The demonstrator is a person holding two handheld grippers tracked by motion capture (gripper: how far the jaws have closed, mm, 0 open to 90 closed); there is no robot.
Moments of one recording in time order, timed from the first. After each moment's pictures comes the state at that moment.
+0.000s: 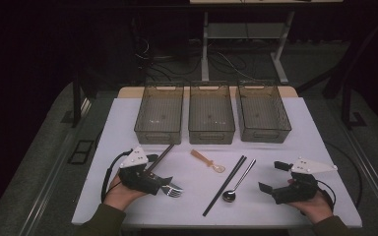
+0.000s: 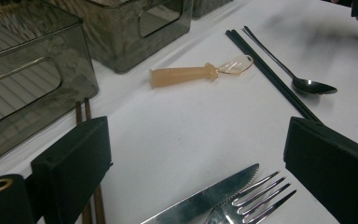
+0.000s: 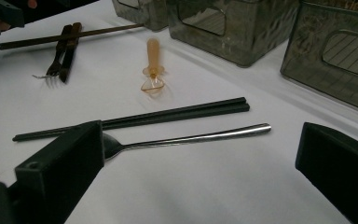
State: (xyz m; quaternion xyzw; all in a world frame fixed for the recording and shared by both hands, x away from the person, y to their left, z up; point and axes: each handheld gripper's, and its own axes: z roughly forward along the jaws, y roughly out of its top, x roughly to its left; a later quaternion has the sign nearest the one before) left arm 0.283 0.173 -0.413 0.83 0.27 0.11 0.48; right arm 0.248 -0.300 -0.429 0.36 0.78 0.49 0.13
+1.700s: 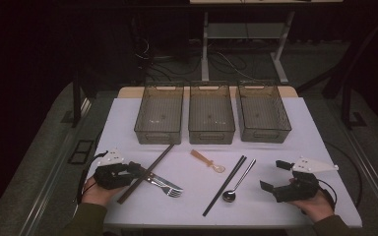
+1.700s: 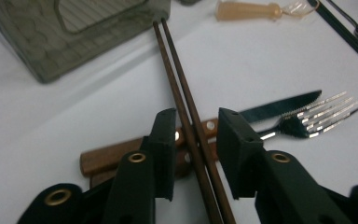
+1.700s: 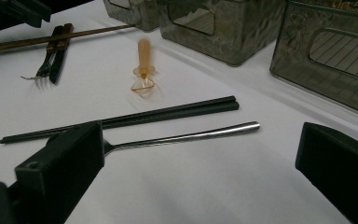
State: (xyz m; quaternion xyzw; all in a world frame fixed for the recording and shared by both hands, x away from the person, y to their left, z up) left arm 0.285 0.239 -0.425 0.84 0.33 0.11 0.42; right arm 0.250 -0.303 -0.431 0.37 0.78 0.49 0.13
